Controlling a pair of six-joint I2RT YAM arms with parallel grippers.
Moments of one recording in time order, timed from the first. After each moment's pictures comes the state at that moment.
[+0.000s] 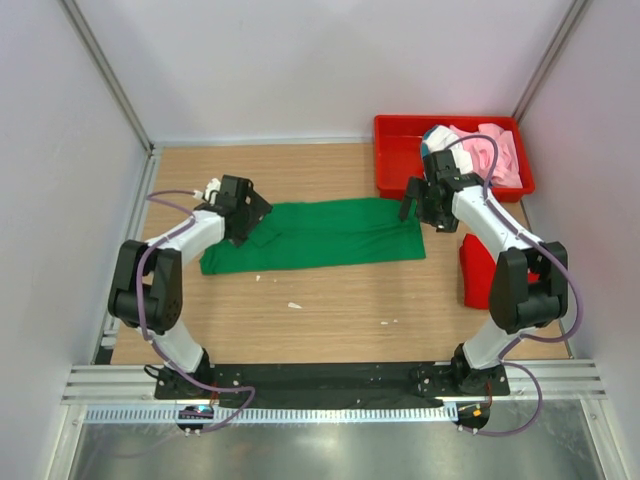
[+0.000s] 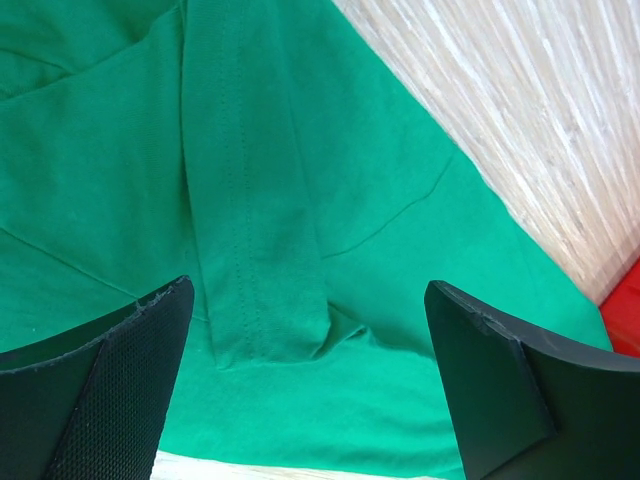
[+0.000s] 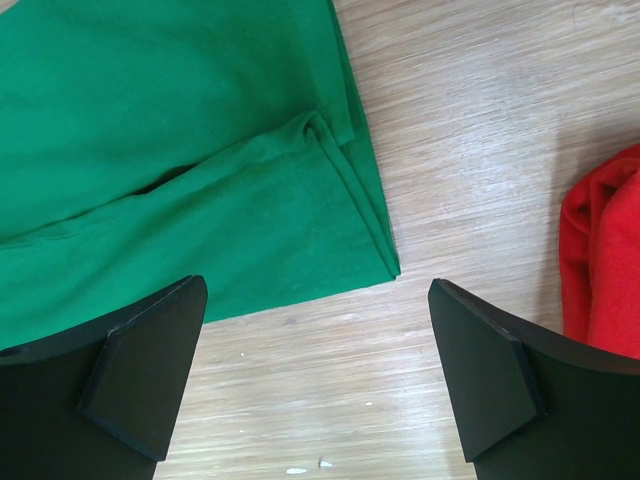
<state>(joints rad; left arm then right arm) -0.26 1.69 1.07 -0.29 -0.17 -1.05 0.18 1.65 1.30 -0.73 0.12 0.46</state>
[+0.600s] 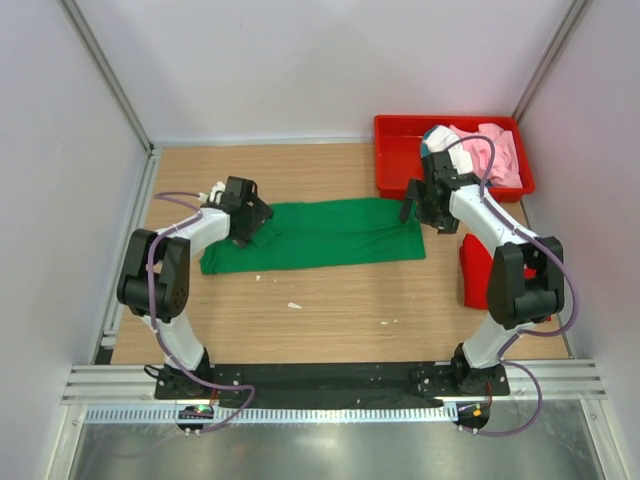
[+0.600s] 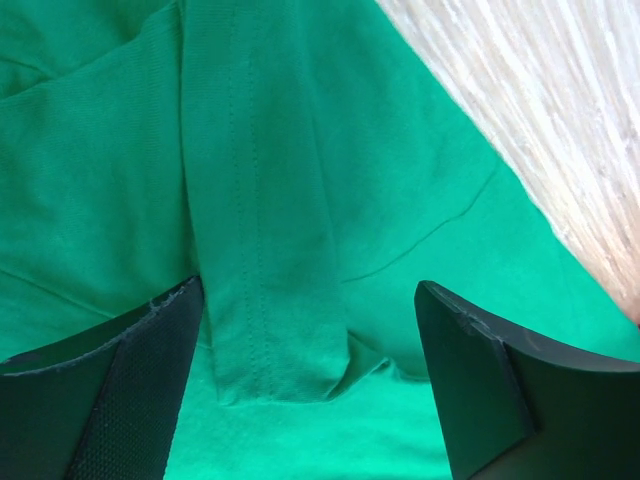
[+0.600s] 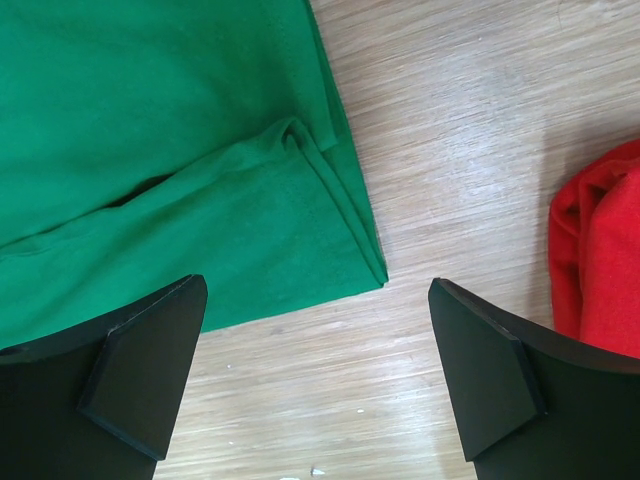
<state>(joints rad) -0.26 1.78 1.09 -0.28 -0.16 -1.05 0.18 1.68 1.30 -0.73 0.15 0.46</state>
